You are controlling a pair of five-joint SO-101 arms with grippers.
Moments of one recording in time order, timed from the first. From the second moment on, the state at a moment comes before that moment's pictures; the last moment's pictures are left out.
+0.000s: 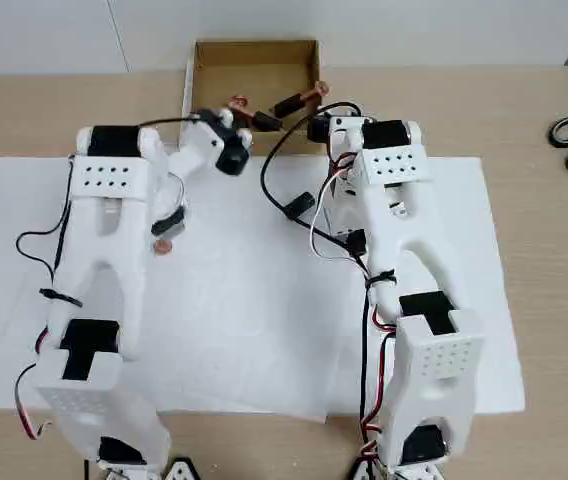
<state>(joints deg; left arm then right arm) -1.8 15.5 -17.0 98.5 -41.2 -12.1 28.0 -25.8 95.2 2.9</state>
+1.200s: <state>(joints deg) -4.0 5.4 10.5 85.2 -21.0 -13.0 28.0 -25.8 95.2 2.9</state>
